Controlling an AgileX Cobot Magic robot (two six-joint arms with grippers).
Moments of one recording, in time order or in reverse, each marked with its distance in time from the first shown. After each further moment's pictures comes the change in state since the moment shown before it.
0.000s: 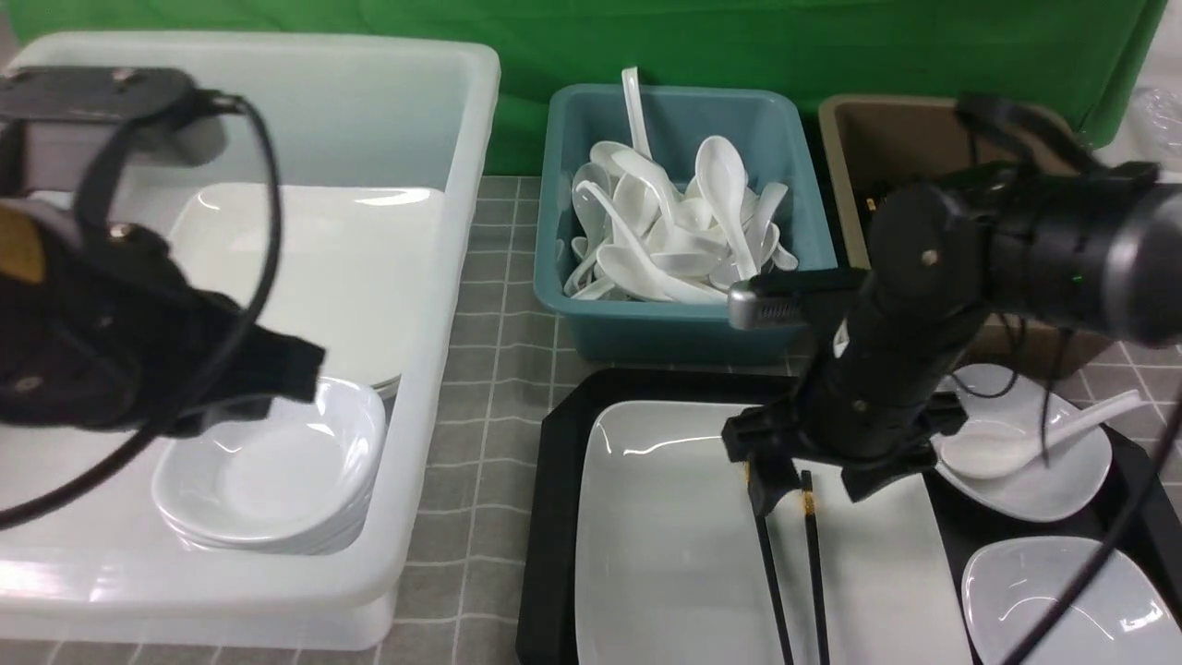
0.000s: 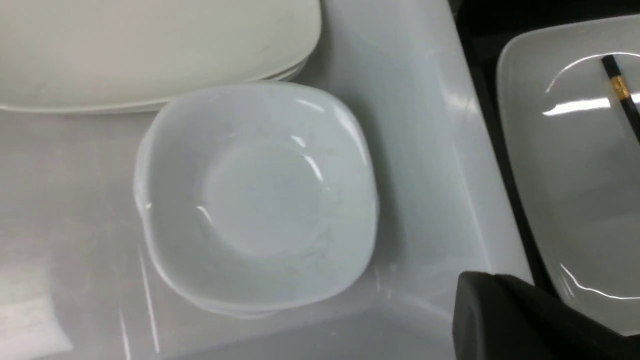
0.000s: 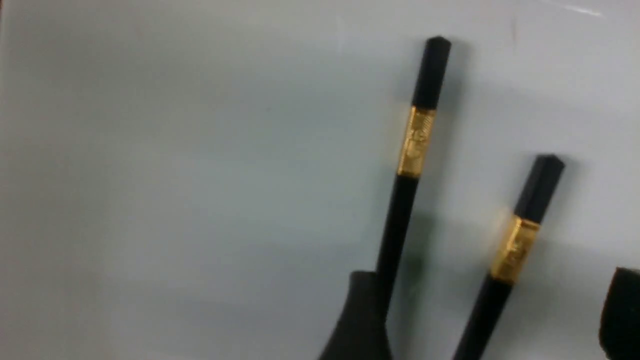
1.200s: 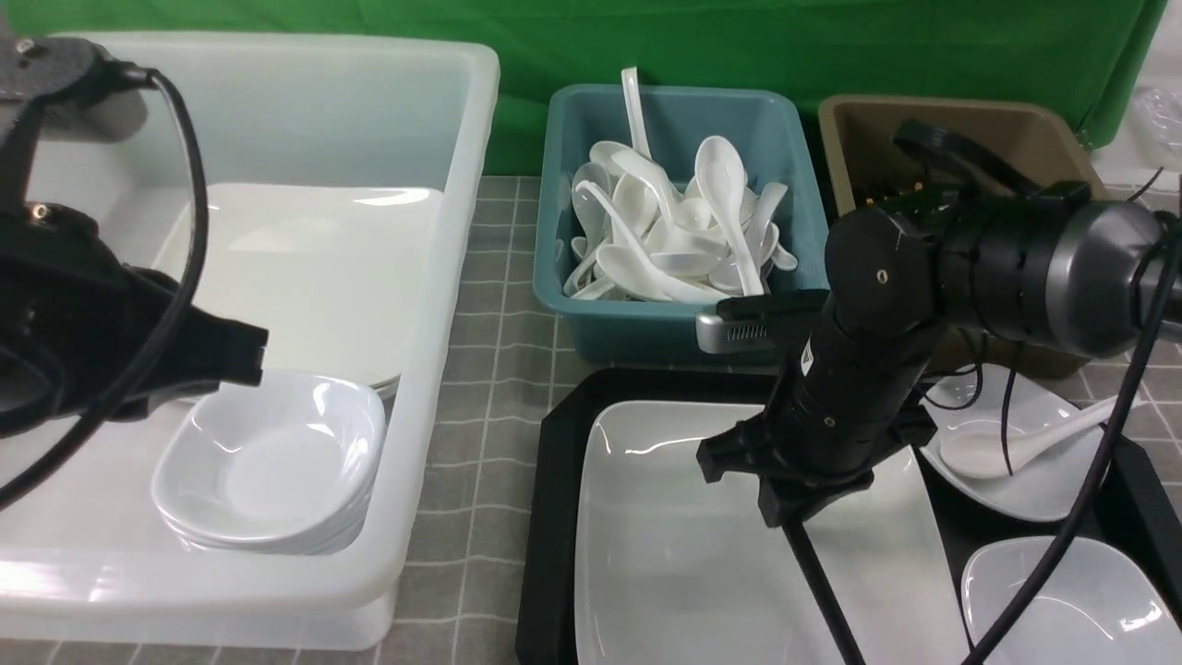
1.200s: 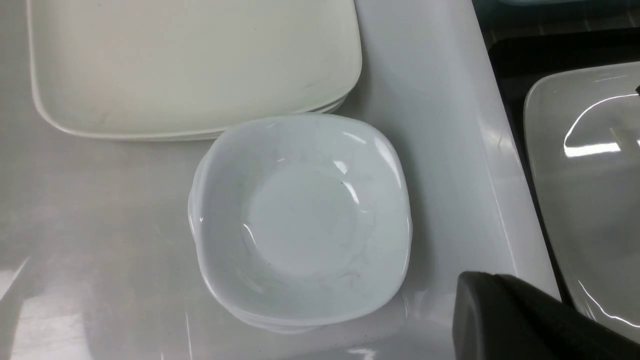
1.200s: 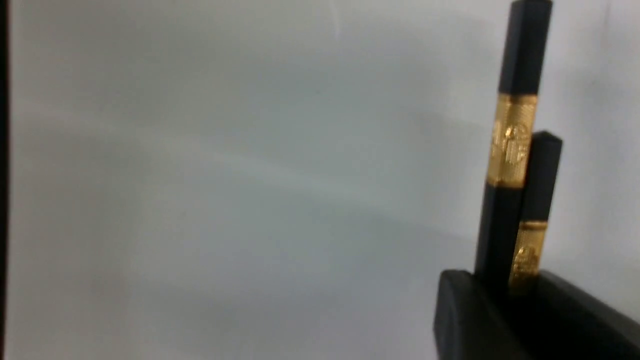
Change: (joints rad) right arm 0.028 0.003 -0.016 0.007 0.012 -0.036; left arm 0.026 -0.040 0.011 0.032 -0.025 0.000
